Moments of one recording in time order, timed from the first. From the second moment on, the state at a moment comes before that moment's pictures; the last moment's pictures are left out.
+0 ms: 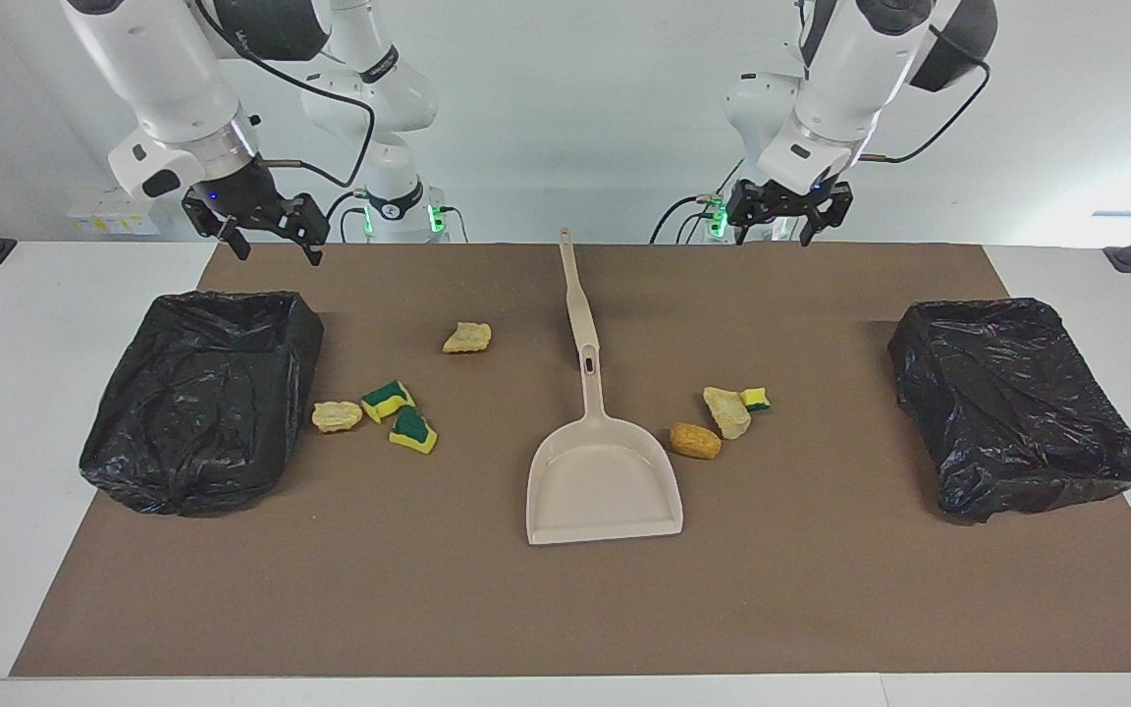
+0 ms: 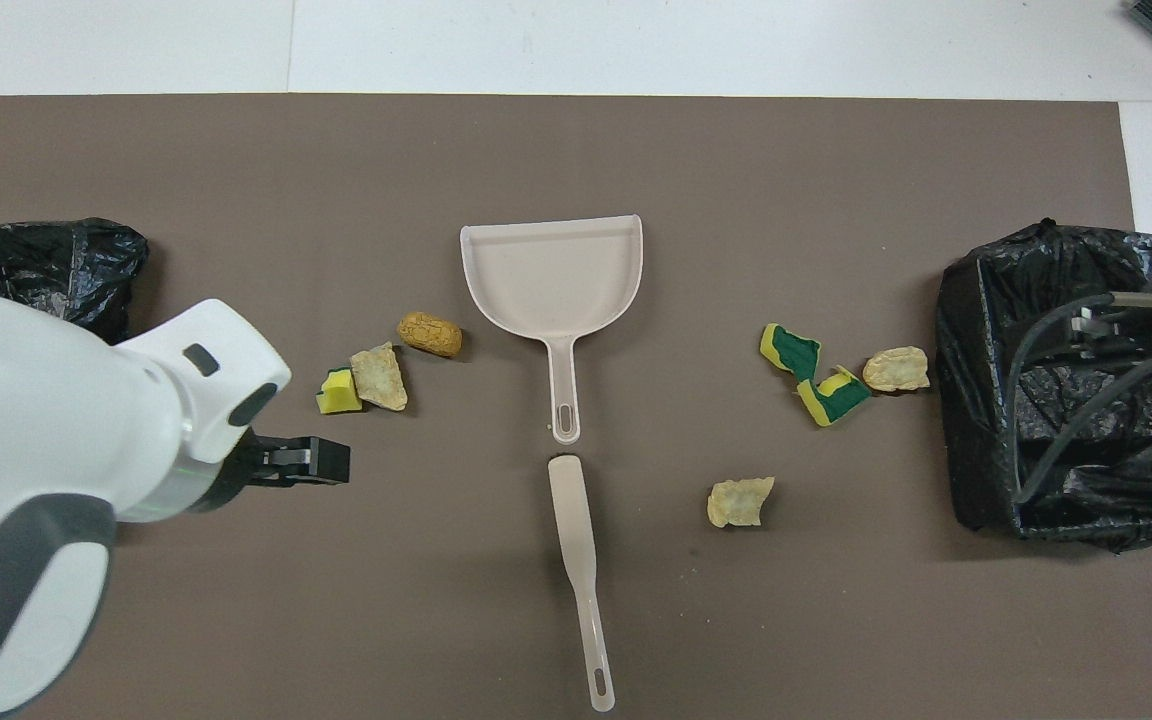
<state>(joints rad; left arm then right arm) -0.39 -0.20 -0.04 -1.93 -0.07 1.66 -0.39 0.01 0.00 0.02 -1.61 0.01 1.51 0.12</state>
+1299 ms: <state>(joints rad) -0.99 0.06 -0.05 -2.18 -0.07 2.21 -0.97 0.33 0.31 0.03 -1.60 0.09 1.87 0.42</state>
